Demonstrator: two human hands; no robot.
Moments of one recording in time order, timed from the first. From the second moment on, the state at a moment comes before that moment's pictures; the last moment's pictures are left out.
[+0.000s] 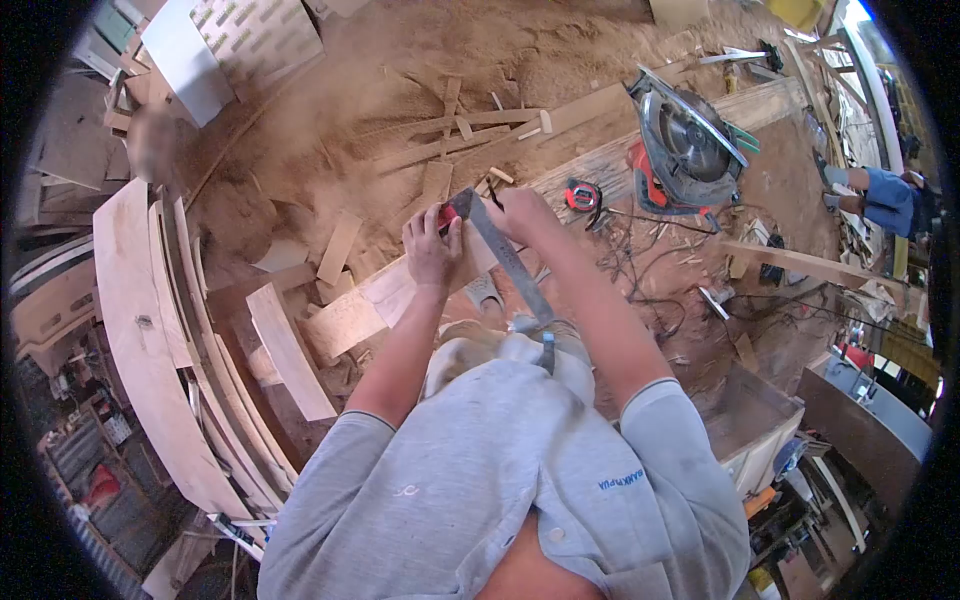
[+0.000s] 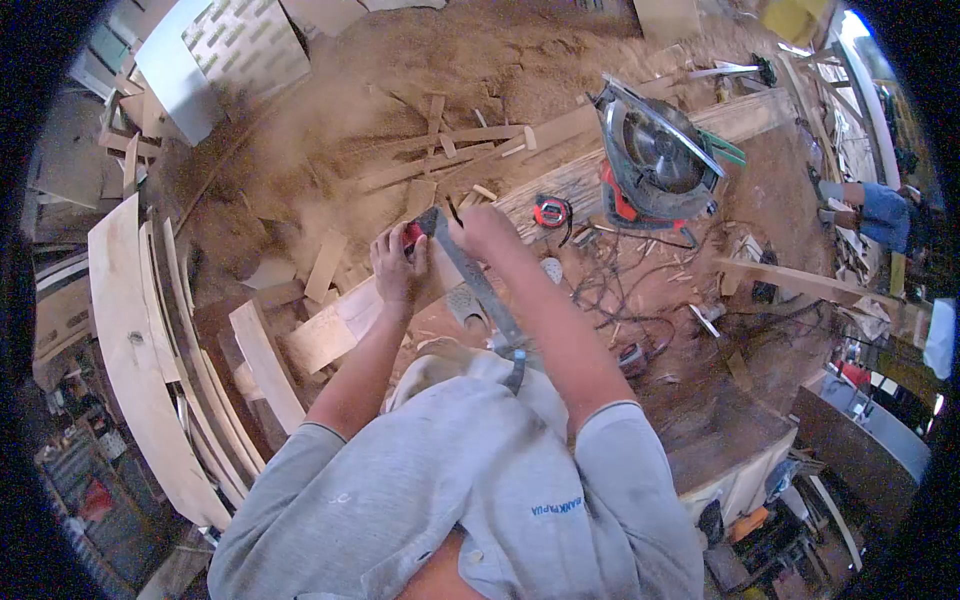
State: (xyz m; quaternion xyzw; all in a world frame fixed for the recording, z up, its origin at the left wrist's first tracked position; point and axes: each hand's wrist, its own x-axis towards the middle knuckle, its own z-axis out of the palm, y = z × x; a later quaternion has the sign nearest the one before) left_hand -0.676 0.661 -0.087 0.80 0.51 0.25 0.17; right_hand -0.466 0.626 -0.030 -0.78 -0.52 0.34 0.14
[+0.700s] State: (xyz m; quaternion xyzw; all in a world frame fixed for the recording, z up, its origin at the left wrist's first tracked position) left_hand -0.675 0.661 -0.082 0.79 0.52 0.24 0.22; right_hand -0.516 0.464 -0.043 -0.79 -0.44 0.32 0.28
